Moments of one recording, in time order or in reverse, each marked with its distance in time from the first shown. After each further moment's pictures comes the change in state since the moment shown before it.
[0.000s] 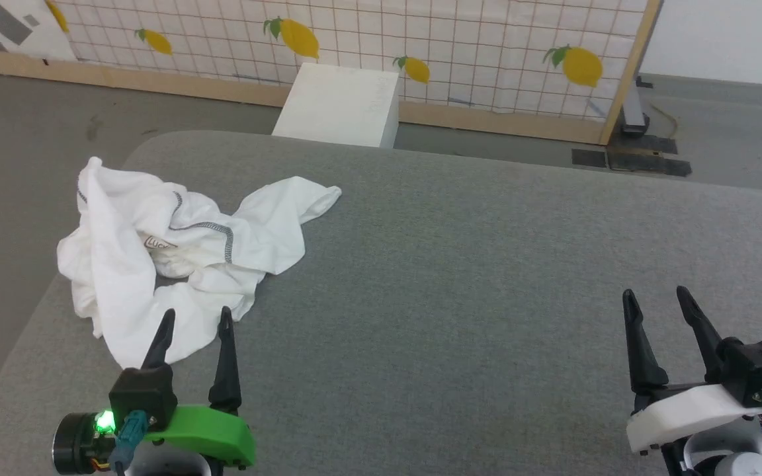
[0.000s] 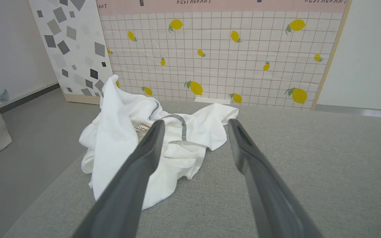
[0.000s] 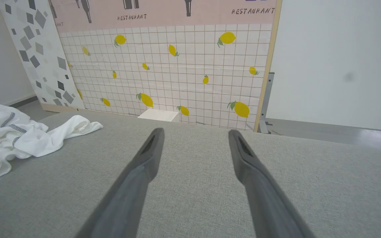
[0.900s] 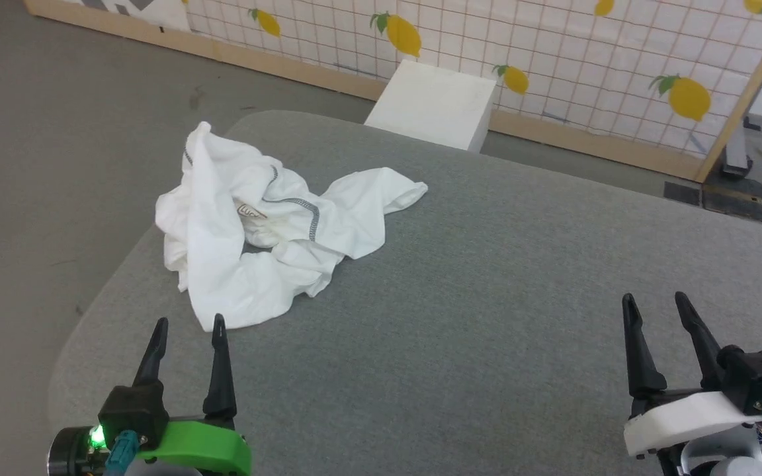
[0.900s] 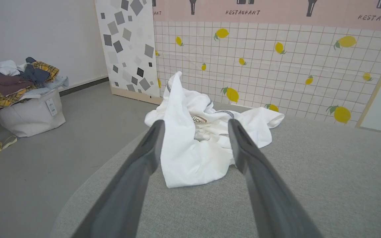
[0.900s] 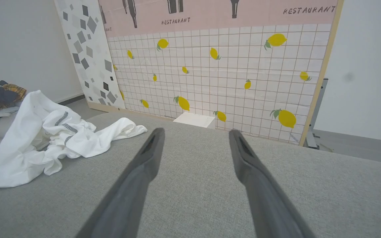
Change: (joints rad) left arm 0.033 0.000 0.004 -0.013 -0.028 0.002 -0.058; right arm 0.000 0.000 0.007 0.042 0.037 0.000 -0.057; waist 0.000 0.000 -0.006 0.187
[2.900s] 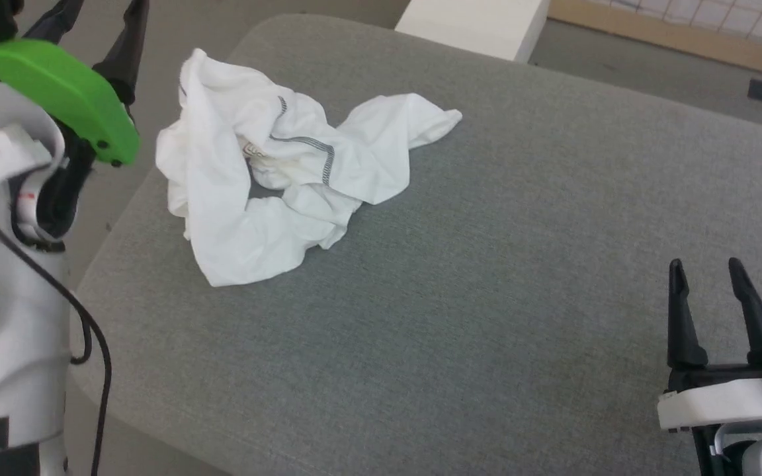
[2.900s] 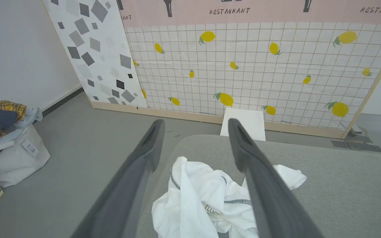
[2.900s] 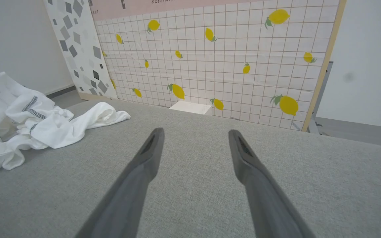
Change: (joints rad) left arm -0.831 0.293 -0.039 0.173 -0.334 -0.133 0.591; right arm -0.028 0.000 -0.082 -0.064 -0.073 0.000 -0.070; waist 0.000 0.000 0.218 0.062
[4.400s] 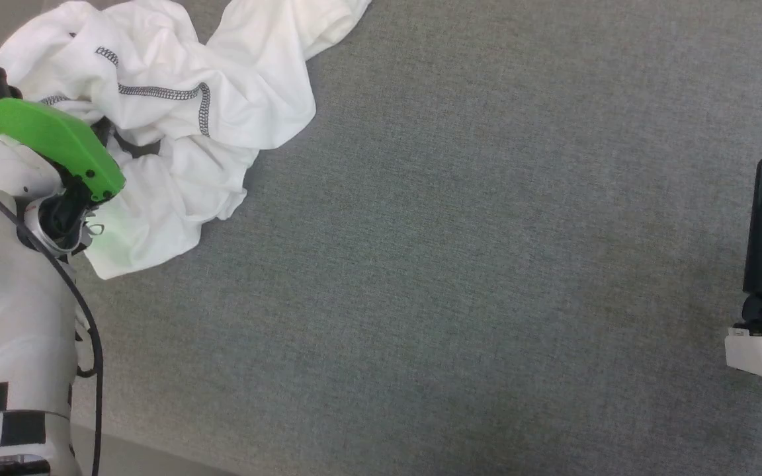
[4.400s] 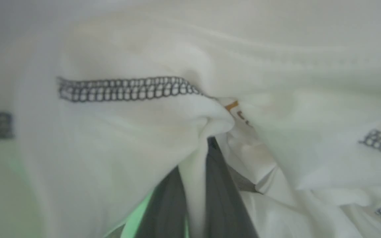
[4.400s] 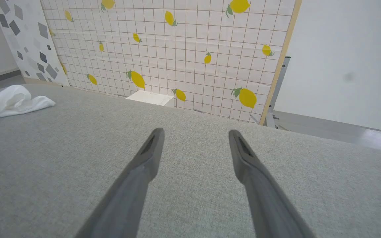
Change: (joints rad) left arm -0.081 -0.027 0.082 0.551 -0.131 0.092 0.033; right arm -0.079 -0.046 -0.047 -0.345 -0.068 0.000 0.121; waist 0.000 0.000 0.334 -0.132
